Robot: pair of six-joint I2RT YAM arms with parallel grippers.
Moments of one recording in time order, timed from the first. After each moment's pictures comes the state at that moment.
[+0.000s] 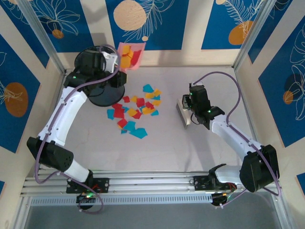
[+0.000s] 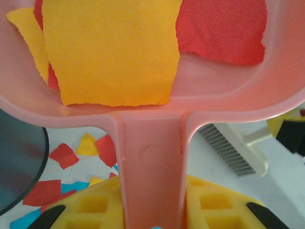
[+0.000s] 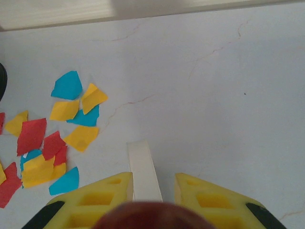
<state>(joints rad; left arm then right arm) -0.30 1.54 1.73 -0.83 0.37 -0.16 0.40 1.27 0.92 -0.29 0.23 0.34</state>
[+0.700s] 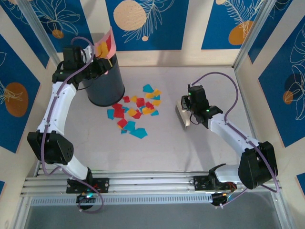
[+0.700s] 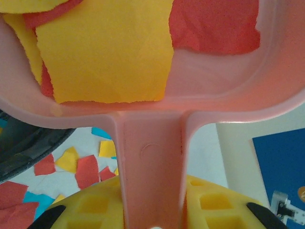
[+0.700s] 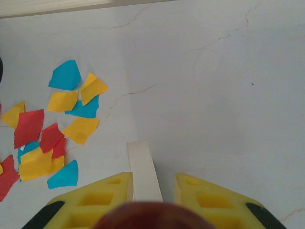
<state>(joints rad) -0.06 1.61 1.70 -0.63 0.57 -0.60 0.40 1.30 0.92 -0.29 0.21 0.34</state>
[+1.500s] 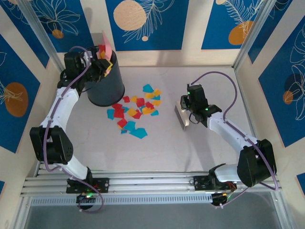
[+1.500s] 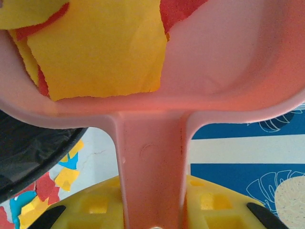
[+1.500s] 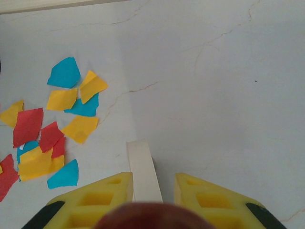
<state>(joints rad) -0.02 1.61 1.47 -0.23 0.68 -1.04 0.40 1.33 0.94 -0.30 0.21 0.35</state>
